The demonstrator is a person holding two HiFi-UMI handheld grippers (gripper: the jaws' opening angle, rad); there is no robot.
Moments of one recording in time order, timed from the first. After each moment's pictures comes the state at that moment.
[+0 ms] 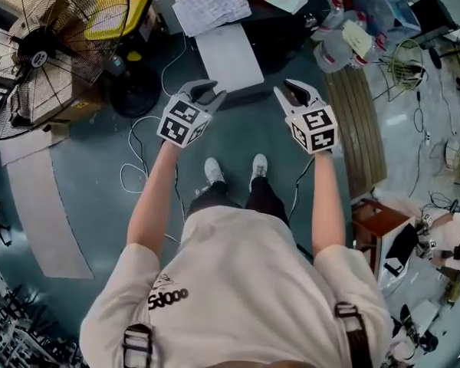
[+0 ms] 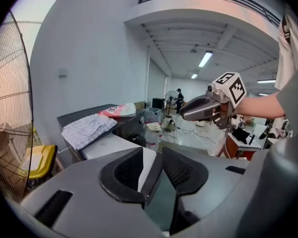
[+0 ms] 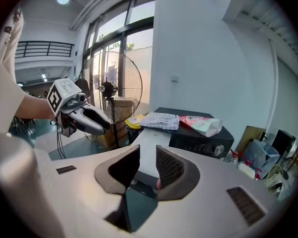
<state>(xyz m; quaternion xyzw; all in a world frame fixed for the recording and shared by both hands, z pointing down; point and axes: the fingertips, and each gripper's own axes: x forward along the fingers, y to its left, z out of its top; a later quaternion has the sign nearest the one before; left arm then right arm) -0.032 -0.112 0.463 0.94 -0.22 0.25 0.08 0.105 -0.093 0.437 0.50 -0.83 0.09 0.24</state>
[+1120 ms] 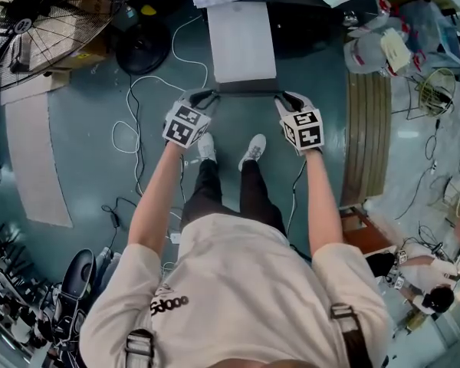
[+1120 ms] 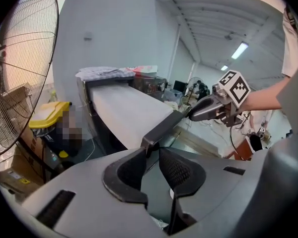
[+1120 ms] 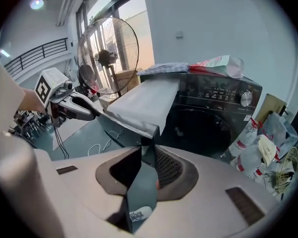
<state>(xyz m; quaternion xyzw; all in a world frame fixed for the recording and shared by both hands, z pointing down) -0.042 -0.108 0.638 0.87 -0.32 0.32 0.20 0.134 -0.114 0.644 0.41 -0.82 0.21 0.33</state>
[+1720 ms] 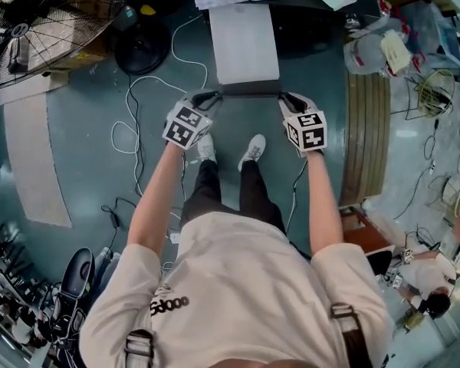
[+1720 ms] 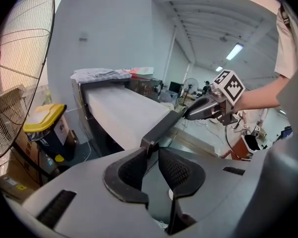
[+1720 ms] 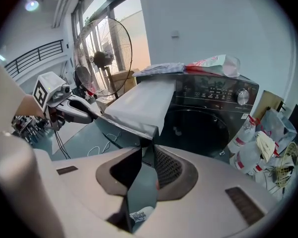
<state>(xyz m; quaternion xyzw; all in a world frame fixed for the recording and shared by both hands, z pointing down) -0.036 -0.115 0.635 0.88 -0.29 0.31 0.19 0.139 -0.125 0.640 0.42 -0.81 0.22 0.33</state>
